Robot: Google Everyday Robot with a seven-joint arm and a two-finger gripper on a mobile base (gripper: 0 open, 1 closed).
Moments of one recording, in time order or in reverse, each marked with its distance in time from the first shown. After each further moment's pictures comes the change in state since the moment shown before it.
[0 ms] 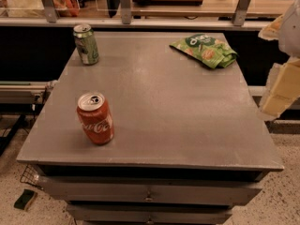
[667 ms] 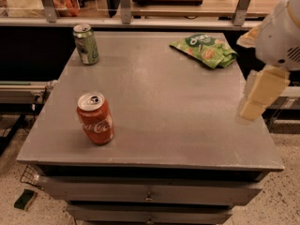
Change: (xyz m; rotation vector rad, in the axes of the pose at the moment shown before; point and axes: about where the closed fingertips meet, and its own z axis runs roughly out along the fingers) arm -0.028 0.010 0.023 -0.036 -0.078 -0.024
